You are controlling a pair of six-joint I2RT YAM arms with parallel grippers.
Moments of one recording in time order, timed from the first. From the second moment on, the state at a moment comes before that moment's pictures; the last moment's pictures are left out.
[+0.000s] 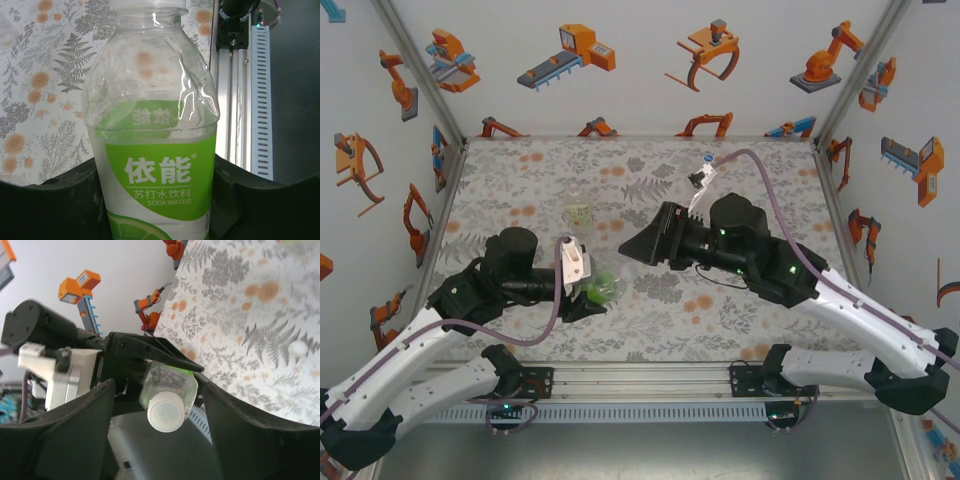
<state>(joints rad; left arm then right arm) -0.84 0.77 0.91 -0.63 0.57 0.35 1.02 1.05 1.27 -0.48 -0.07 0.89</state>
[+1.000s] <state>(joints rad) -0.85 0.80 0.93 -0.71 0.73 0.38 1.01 1.08 1.33 -0.65 -0.73 -0.43</state>
